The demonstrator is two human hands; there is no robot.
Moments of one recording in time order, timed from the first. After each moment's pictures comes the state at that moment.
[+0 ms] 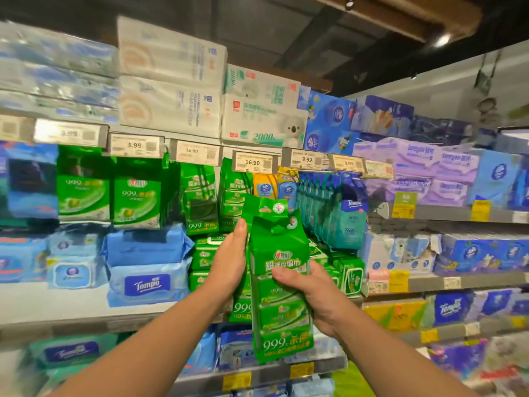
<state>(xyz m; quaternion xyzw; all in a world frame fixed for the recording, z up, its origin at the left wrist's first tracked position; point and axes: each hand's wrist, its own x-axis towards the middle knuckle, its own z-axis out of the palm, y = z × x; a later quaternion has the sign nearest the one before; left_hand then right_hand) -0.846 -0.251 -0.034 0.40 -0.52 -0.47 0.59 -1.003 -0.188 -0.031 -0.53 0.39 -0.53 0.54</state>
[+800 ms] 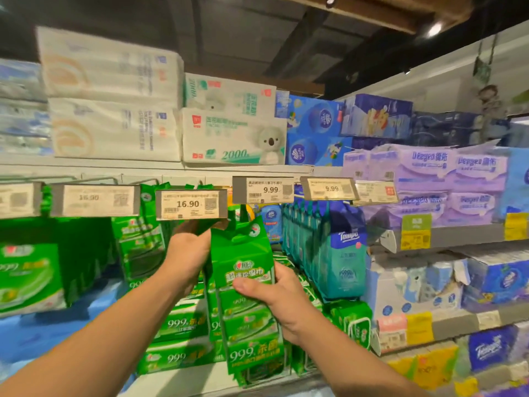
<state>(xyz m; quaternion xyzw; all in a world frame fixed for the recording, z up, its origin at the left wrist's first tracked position) -0.884 -0.392 0.046 0.37 -0.51 -0.42 0.65 -1.047 -0.341 -0.002 -0.55 0.35 -0.54 0.54</state>
